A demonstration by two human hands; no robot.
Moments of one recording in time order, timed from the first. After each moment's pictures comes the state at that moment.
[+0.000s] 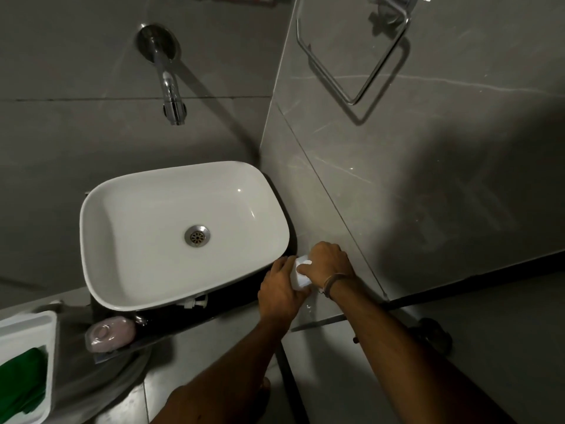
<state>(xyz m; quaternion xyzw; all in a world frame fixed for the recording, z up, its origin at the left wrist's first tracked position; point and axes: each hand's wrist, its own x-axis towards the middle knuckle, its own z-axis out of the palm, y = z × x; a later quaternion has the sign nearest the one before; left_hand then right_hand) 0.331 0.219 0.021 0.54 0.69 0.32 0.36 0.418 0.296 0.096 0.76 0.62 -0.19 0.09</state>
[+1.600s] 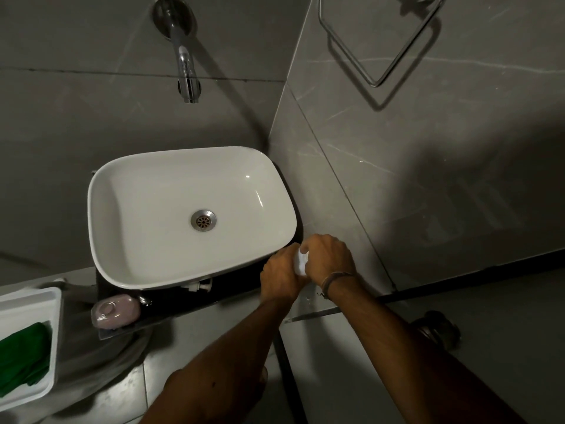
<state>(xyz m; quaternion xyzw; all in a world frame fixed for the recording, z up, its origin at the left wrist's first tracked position) 0.323 0.224 0.020 0.51 0.69 0.36 0.36 0.398 0.273 0.098 0.67 0.73 -0.06 0.09</state>
